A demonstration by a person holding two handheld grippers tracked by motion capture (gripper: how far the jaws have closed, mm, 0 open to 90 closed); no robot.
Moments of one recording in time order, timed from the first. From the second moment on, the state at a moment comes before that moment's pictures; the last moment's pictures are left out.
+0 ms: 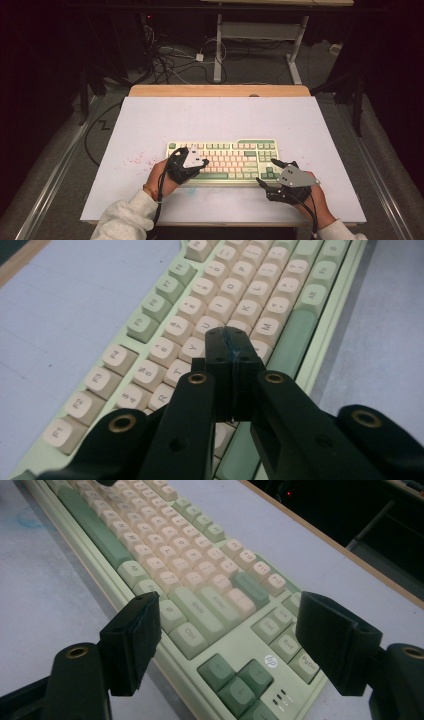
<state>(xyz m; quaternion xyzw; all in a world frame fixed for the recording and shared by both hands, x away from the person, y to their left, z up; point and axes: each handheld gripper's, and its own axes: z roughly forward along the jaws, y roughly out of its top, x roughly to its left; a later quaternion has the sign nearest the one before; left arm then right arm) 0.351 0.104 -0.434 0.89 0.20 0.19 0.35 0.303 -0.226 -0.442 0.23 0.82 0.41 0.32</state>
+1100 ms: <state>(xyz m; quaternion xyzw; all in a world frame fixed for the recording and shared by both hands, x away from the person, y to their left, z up) 0.336 0.144 -0.430 0.87 0.20 0.26 0.38 0.303 -0.226 -0.443 0.23 0.83 0.40 0.31</state>
